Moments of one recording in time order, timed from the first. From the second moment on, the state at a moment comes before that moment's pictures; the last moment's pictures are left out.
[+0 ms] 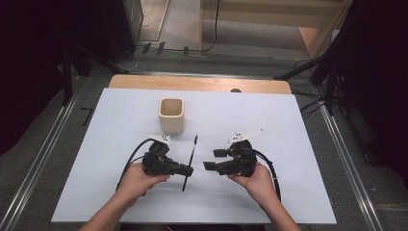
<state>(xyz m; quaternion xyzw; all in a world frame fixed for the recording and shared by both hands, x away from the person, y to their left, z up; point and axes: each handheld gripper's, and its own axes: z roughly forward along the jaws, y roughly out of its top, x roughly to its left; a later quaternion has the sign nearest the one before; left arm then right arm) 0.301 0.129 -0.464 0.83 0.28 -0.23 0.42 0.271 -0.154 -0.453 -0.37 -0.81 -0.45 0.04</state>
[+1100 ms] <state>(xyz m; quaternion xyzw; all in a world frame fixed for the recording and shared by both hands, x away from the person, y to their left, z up) 0.305 0.136 -0.460 0.83 0.29 -0.22 0.42 0.239 -0.199 -0.469 -0.37 -0.83 -0.41 -0.04</state>
